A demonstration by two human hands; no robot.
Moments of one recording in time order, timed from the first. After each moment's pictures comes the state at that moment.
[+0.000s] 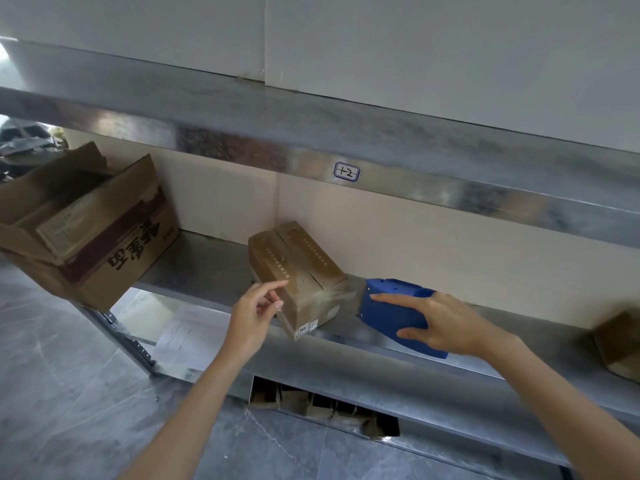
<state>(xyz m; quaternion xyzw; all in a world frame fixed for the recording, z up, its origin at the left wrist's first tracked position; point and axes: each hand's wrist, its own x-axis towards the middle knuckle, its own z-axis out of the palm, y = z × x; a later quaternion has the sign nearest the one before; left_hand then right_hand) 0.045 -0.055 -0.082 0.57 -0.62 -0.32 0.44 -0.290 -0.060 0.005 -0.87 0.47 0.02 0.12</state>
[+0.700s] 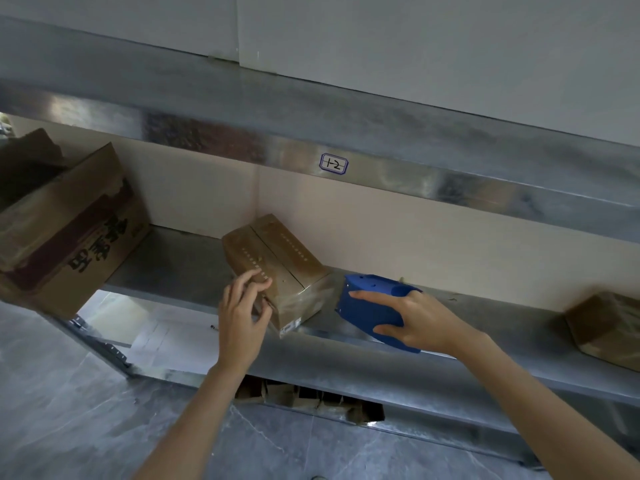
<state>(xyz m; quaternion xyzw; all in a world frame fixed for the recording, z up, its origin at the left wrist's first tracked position) 0.029 -0.067 -0.122 0.59 -0.66 -0.11 0.45 -0.272 -0.059 -0.004 -0.86 0.51 0.03 0.10</state>
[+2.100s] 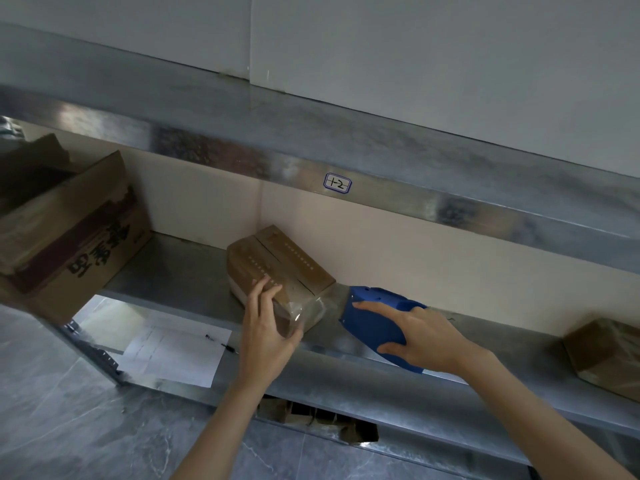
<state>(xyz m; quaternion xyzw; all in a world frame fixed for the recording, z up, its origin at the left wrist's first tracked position) -0.010 -0.062 -0.113 0.59 -0.64 -0.20 0.45 -0.275 -0.059 0.010 -0.85 0.51 0.06 0.09</state>
